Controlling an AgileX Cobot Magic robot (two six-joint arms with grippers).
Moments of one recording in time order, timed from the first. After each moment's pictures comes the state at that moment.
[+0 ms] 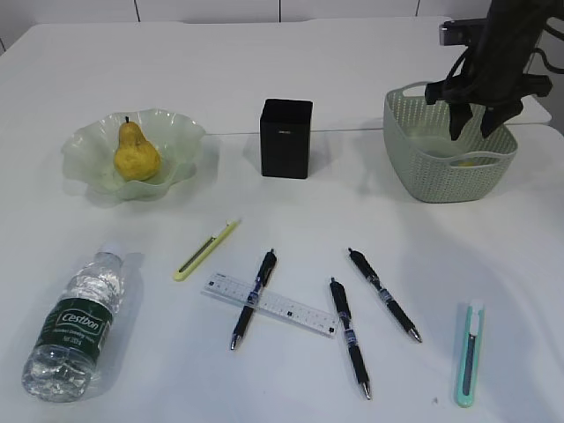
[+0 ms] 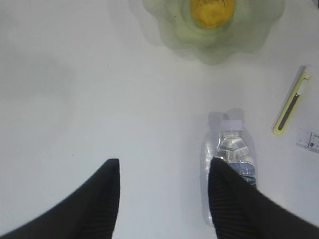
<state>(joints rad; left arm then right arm) 0.04 1.46 -1.58 -0.02 1.26 0.02 0.02 2.32 -2.19 -0.11 1.24 0.11</state>
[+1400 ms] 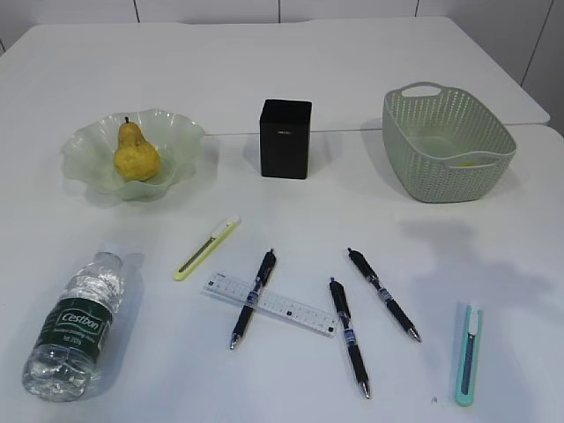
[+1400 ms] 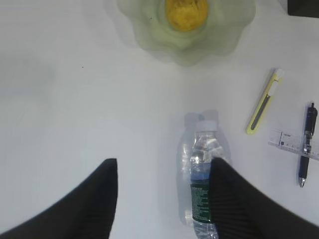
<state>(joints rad) 0.03 1.46 -1.58 -0.10 1.26 0.02 0.02 1.23 -0.93 -0.19 0.81 0.18</state>
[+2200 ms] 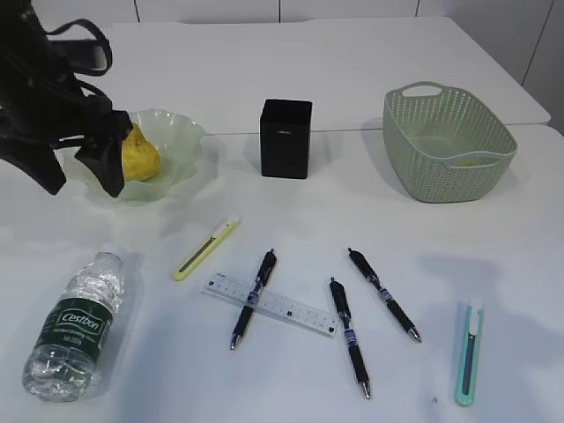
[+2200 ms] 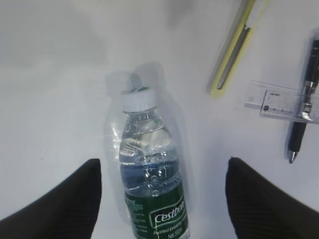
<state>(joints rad) -0.26 1.85 -1.58 -0.07 1.23 -0.14 0.02 1.13 -0.82 -0.01 1.04 0.19</state>
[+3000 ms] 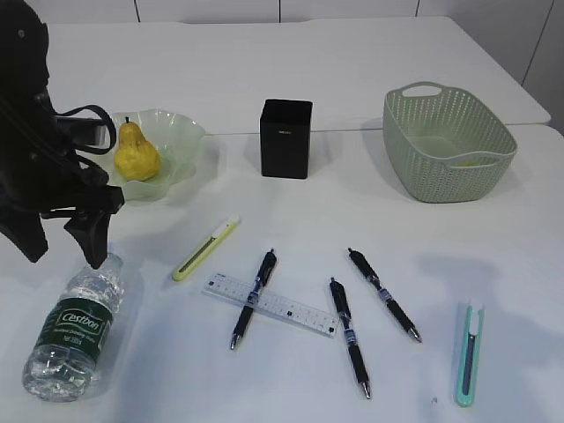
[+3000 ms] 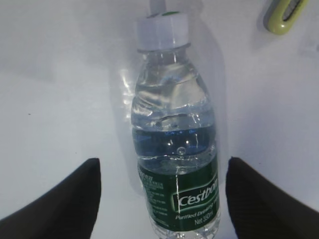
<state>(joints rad) -0.26 1.89 -1.39 -0.03 1.21 -0.16 0.02 1.12 -0.82 0.02 1.04 0.17</state>
